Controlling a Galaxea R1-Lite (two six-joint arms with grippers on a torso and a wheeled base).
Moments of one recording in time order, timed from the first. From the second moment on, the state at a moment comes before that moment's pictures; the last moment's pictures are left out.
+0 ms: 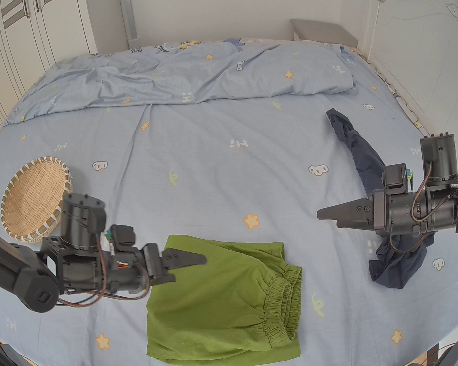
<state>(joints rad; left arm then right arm) -0.45 1.70 -0.53 -0.59 -0.45 -0.78 0.36 1.57 -0.83 -0.17 0.60 0.43</state>
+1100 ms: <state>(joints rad) -0.15 1.89 -0.32 -1.00 -0.66 -0.67 0.90 1.84 -0.82 -0.11 0.59 0.43</state>
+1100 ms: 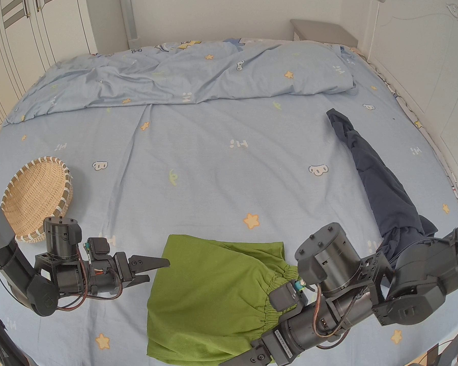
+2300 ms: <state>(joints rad) -0.16 1.90 -0.28 -0.99 -0.81 -0.62 0.71 1.78 -0.68 -0.09 0.59 0.31</state>
